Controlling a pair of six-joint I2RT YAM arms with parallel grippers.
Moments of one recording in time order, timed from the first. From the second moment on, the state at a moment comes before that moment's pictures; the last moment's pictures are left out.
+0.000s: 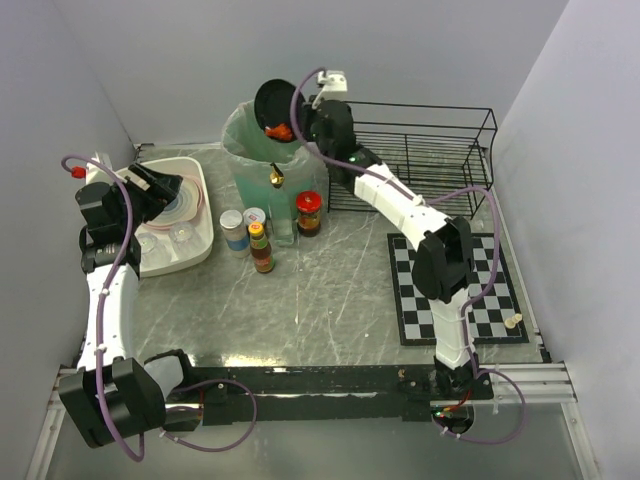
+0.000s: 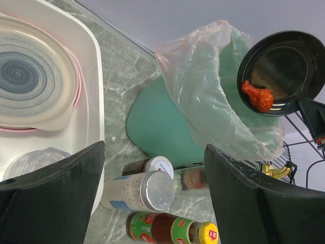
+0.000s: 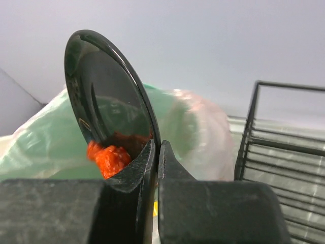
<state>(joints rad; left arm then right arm) 0.30 1.06 0.90 -0.05 0.37 -0.67 0.60 2.07 2.01 -0.01 0.32 0.24</state>
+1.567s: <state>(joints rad) 0.13 1.02 0.92 0.68 0.88 -1.01 0.56 1.70 2.13 -0.45 -0.21 0.37</state>
